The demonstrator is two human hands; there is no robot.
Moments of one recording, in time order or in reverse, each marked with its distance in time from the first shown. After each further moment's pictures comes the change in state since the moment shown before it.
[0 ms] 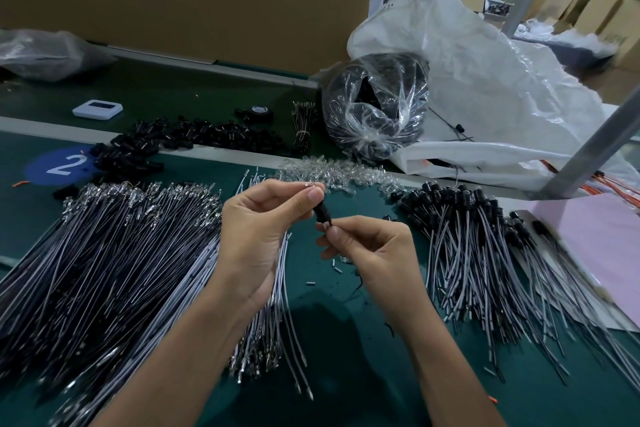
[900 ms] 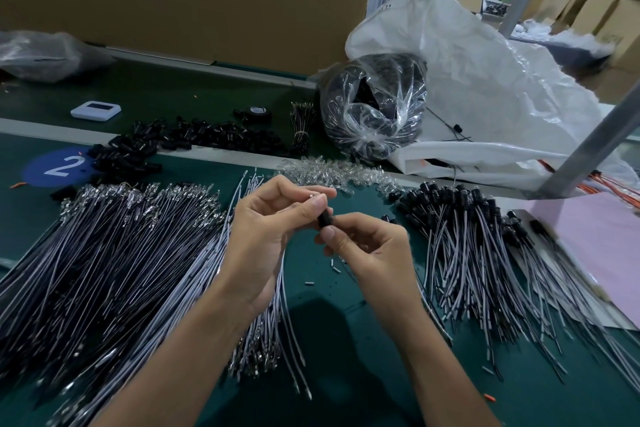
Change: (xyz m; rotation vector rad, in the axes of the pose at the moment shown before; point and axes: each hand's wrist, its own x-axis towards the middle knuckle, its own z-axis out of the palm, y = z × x) left_hand -0.005 0.002 0.000 0.001 -0.175 -0.035; right_hand -0.003 -0.001 0.006 0.074 0.007 -0.044
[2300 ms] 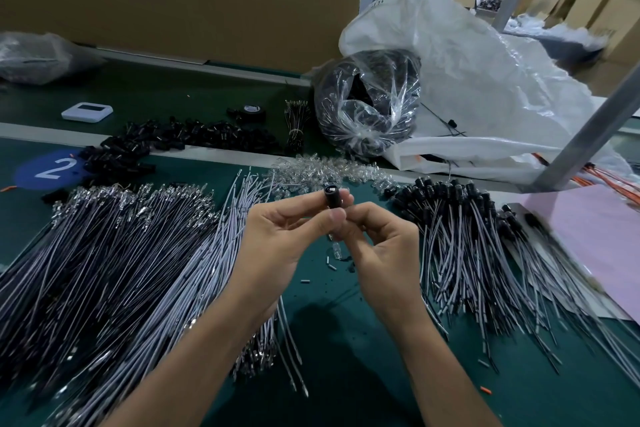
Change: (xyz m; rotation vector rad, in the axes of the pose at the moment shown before) left_hand -0.001 -0.019 0.007 0.149 -0.064 0.063; right_hand 0.002 0.006 -0.003 -0.040 0.128 -0.153
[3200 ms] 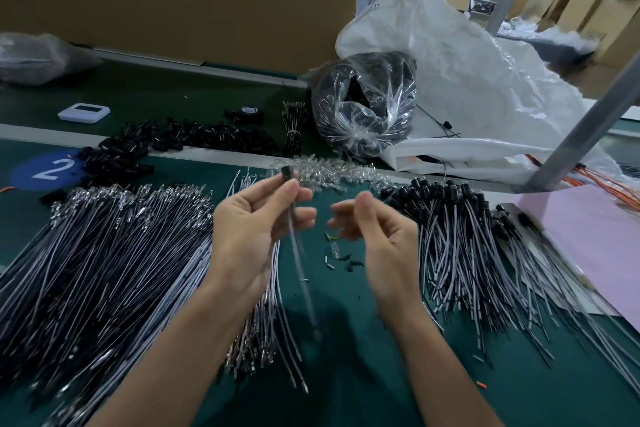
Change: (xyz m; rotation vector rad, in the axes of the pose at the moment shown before) left_hand 0.009 0.011 -0.014 -0.170 0.269 -0.156; right_hand 0.002 -0.005 -0.002 -0.005 0.093 0.139
